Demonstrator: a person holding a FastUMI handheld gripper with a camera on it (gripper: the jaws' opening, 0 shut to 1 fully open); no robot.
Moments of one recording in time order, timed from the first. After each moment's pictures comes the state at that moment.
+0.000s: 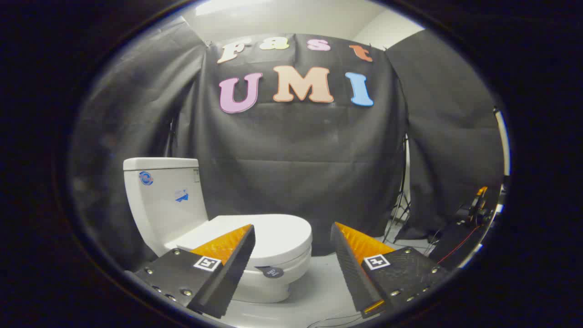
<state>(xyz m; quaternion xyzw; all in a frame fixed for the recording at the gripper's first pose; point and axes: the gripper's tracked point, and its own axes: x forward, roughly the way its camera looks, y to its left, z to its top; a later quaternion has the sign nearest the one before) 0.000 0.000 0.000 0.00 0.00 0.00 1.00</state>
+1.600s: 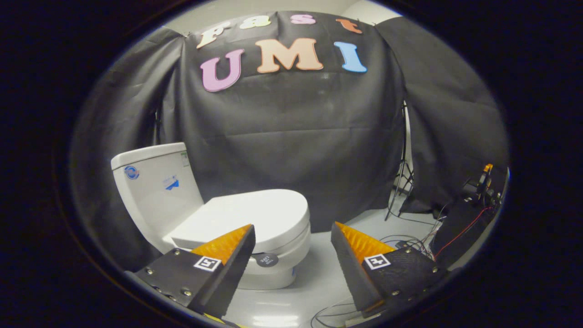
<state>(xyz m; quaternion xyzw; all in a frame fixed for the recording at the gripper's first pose) 0.031 -0.024 -0.037 0.02 0.11 0.00 0.99</state>
